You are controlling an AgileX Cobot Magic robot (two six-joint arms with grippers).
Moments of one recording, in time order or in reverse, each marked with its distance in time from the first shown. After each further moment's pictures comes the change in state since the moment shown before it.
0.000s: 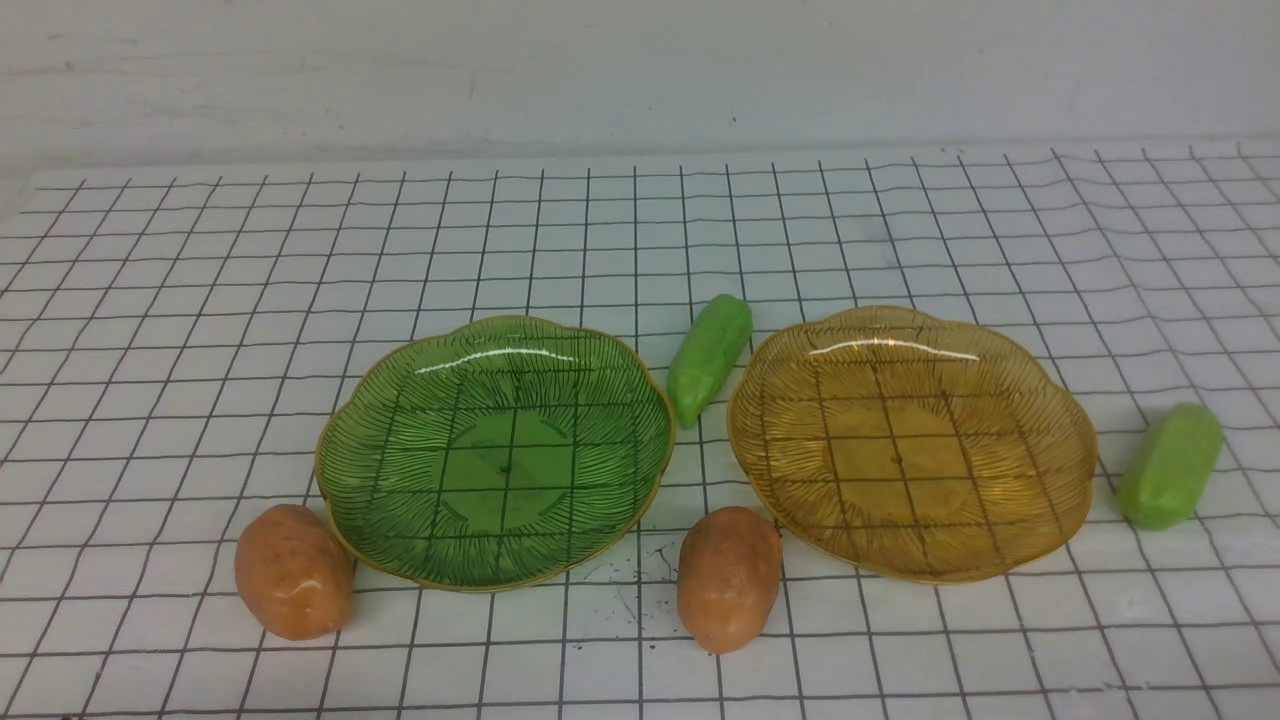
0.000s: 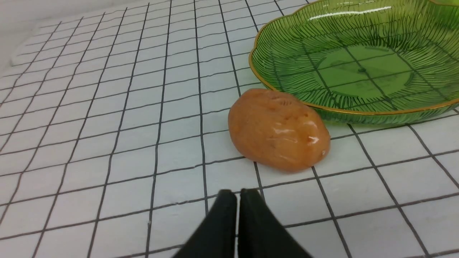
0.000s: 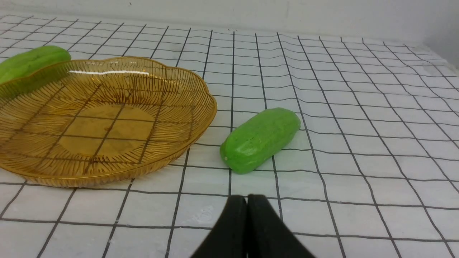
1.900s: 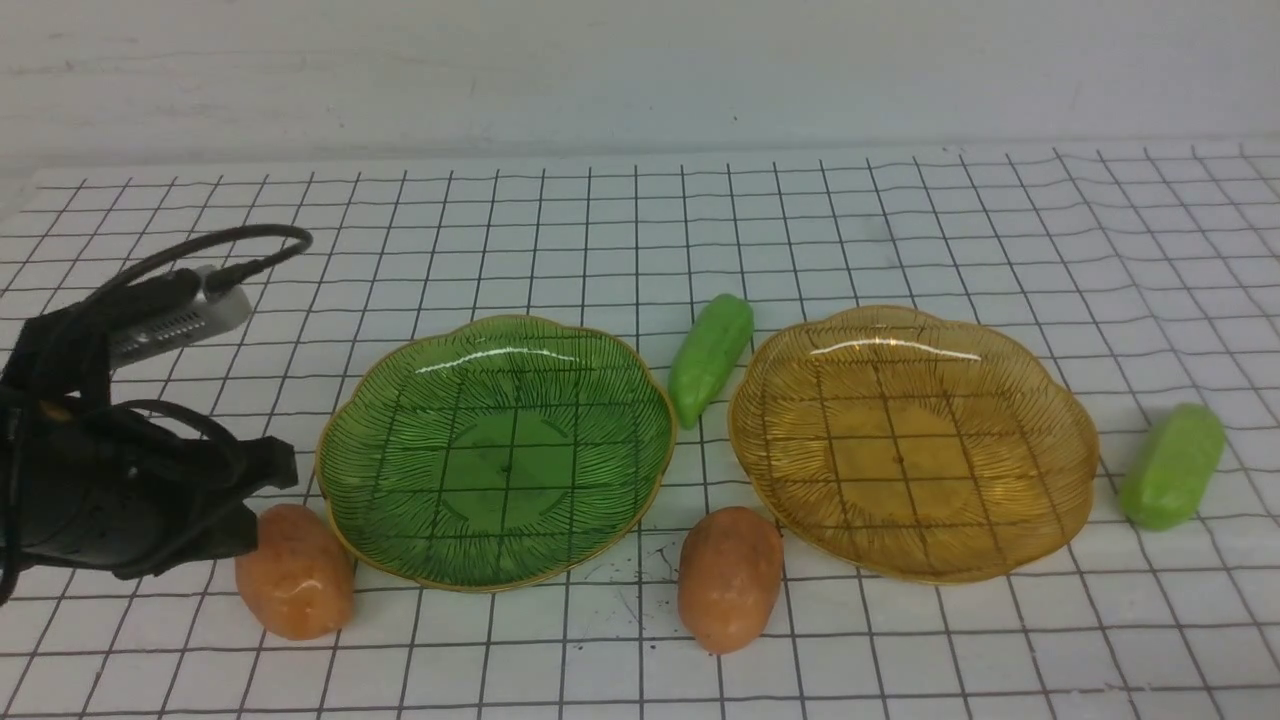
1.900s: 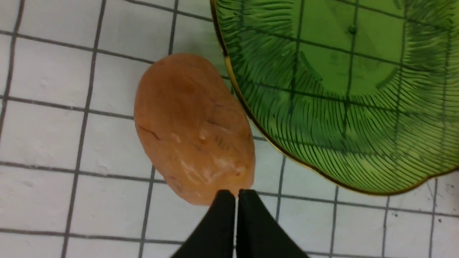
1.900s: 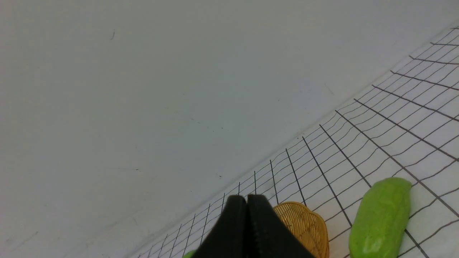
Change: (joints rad) right arm 0.003 0.000 -0.005 0.559 -0.268 0.195; left arm 0.050 1.319 -0.821 -0.308 0.293 -0.186
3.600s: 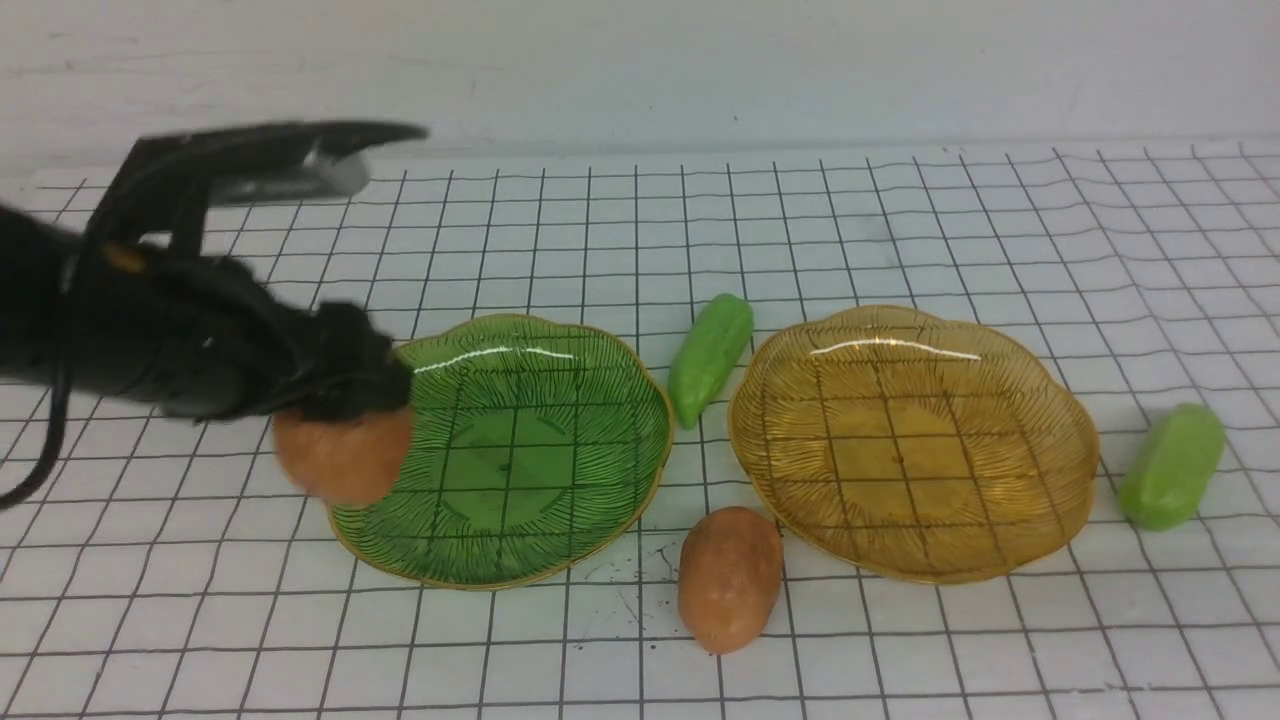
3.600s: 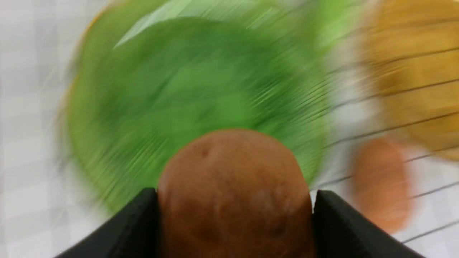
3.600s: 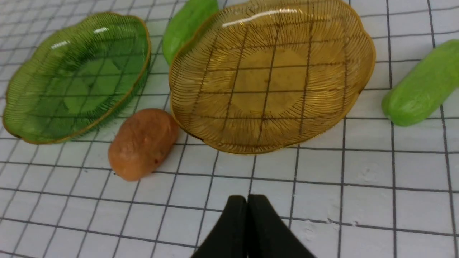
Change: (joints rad) right arm 0.015 0.624 -0.668 -0.106 0.823 -0.344; left arm -0.271 0.040 -0.343 -0.030 0.062 0.198
